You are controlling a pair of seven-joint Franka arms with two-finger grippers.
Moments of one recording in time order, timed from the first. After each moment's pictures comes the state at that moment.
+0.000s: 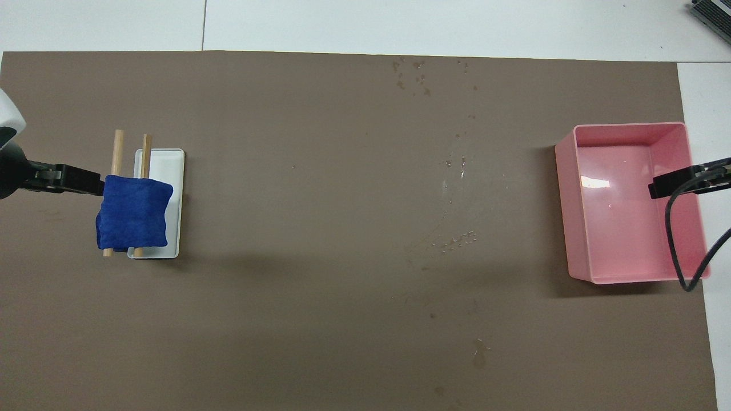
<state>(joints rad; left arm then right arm) 0.01 -0.05 -0.04 -1.75 -0.03 1.74 0.10 0.04 0.00 -0.08 -1.57 -0.04 1.56 -0.18</state>
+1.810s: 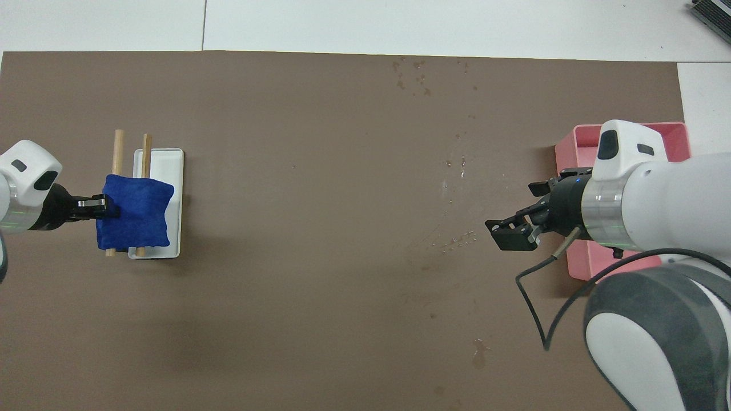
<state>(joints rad) 0.13 -0.03 -0.03 -2.10 -0.18 2.10 0.10 0.29 -0.17 -0.05 -1.97 0.26 2.00 -0.49</state>
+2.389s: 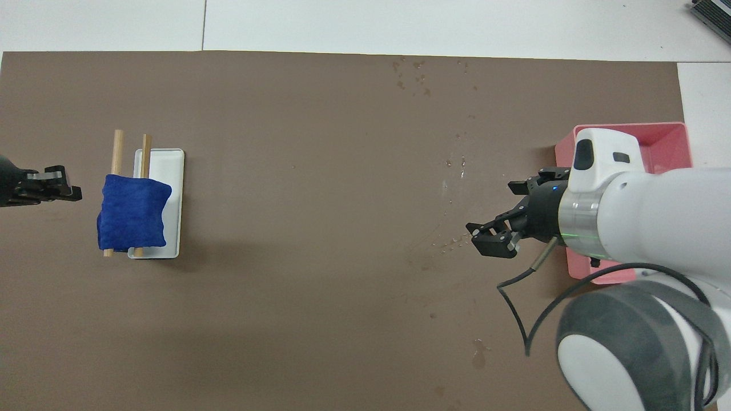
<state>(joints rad) 0.13 -0.04 -0.03 -1.87 -0.19 1.86 -0.04 0.37 -0.18 -0.04 -2.02 0.26 2.12 -0.52</state>
